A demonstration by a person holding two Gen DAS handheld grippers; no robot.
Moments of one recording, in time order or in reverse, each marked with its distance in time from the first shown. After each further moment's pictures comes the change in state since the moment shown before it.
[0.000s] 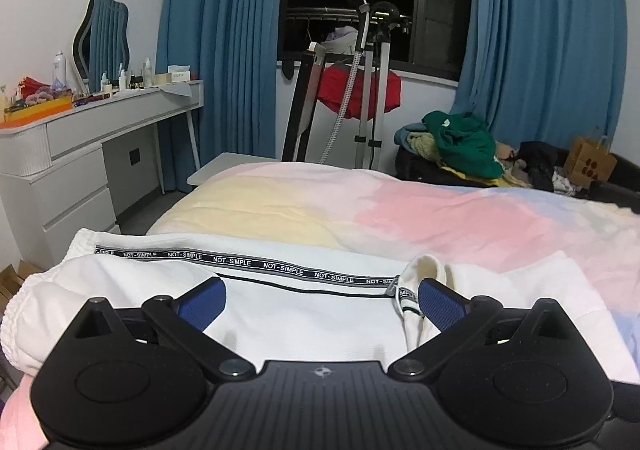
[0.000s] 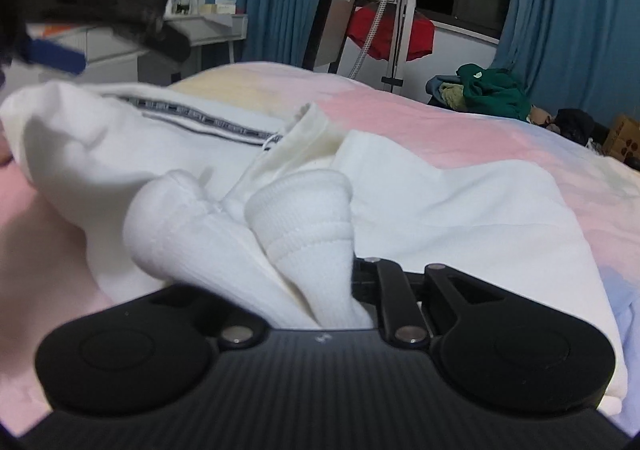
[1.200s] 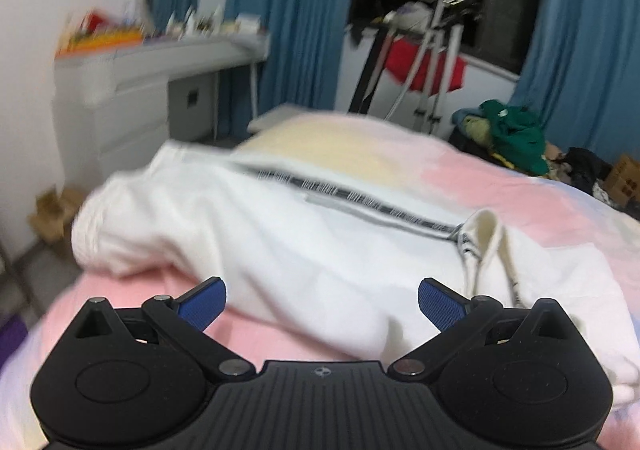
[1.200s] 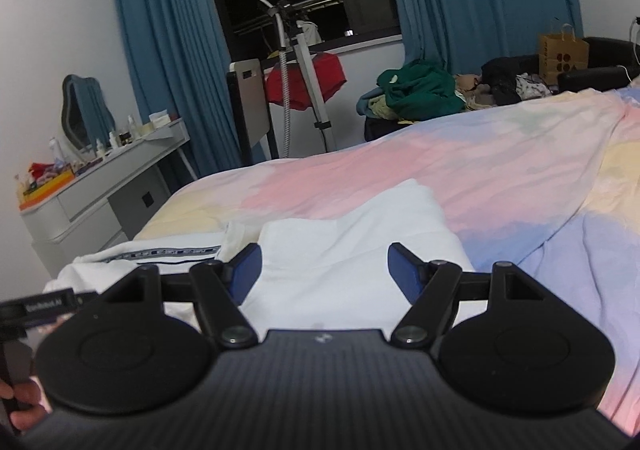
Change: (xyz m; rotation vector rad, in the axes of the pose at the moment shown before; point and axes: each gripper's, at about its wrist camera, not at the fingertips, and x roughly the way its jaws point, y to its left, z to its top) left arm -0.046 0.063 -0.040 -0.208 0.141 0.115; right arm -0.132 -0.087 0.006 0.444 -0.139 -0.045
